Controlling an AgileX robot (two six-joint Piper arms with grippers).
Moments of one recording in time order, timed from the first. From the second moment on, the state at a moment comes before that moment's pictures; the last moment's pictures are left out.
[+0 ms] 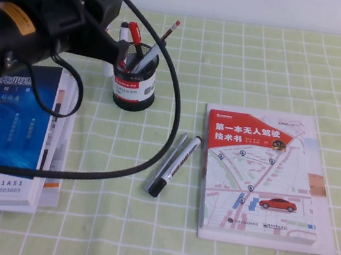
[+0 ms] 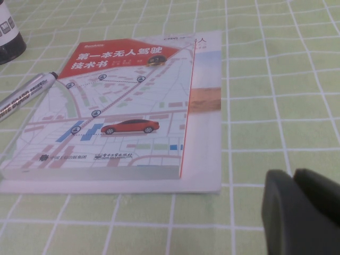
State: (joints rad) right arm 0.14 -0.01 0.03 0.16 0.38 0.03; left arm -0.48 1.27 -1.01 -0.03 0.06 0.21
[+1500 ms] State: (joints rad) right arm 0.14 -0.01 0.03 0.16 0.38 0.03; left arm -0.53 2.03 -1.85 -0.16 1.23 0.16
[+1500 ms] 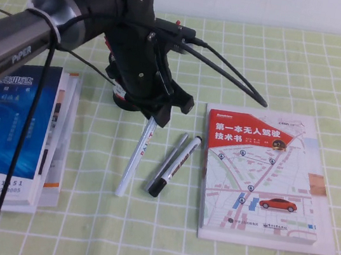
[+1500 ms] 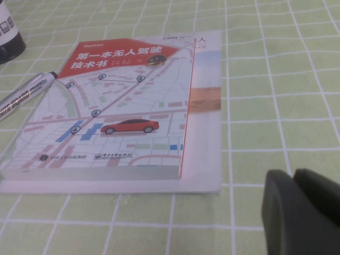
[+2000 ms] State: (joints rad) right arm 0.14 -0.01 0.03 0.16 0.38 0.03; left arm -0.53 2.13 -1.85 -0.16 1.16 0.17
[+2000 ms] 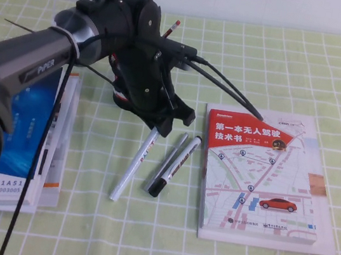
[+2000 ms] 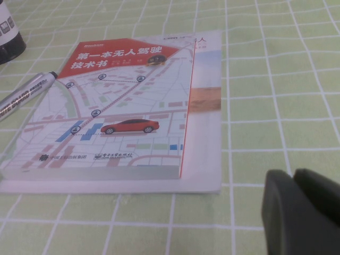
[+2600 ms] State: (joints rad) right arm 0.14 -0.01 0.03 0.16 0.38 0.03; left arm -0.51 2.20 -1.85 -0.16 0.90 0.17
